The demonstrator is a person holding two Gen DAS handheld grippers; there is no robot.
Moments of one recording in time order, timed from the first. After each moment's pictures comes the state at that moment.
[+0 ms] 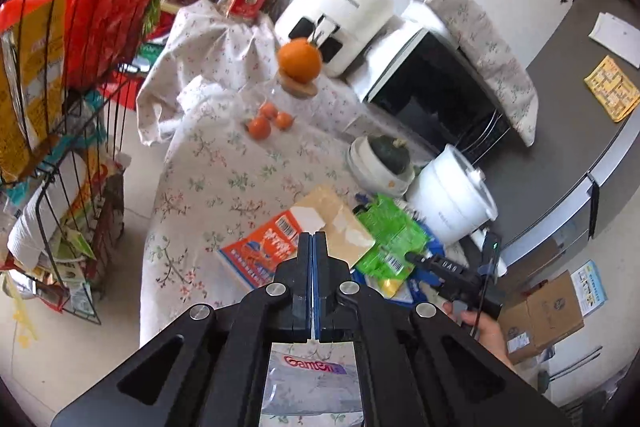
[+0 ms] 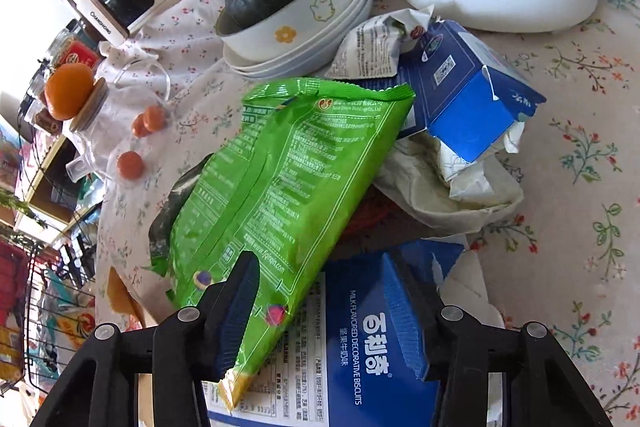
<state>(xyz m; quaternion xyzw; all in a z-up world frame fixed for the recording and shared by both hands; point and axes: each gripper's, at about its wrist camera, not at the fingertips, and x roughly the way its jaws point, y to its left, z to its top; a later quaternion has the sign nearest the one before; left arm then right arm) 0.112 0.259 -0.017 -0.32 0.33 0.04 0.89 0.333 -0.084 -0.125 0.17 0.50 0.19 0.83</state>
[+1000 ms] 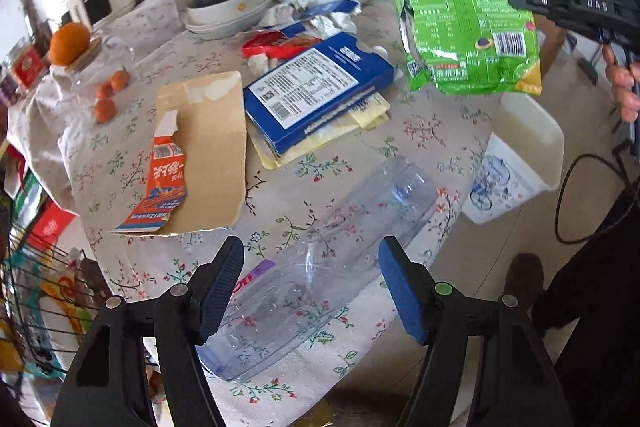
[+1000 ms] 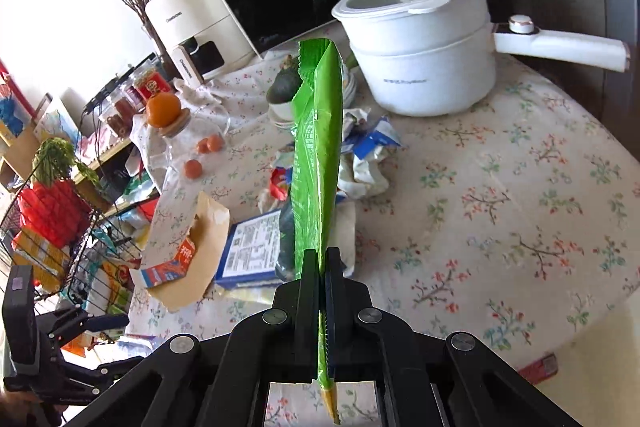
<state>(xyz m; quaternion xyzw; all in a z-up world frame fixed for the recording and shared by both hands) 0.118 0.092 -0.073 0.15 0.51 -0.18 0.83 0.170 -0.232 -0.017 0.14 0.39 0.23 0.88</state>
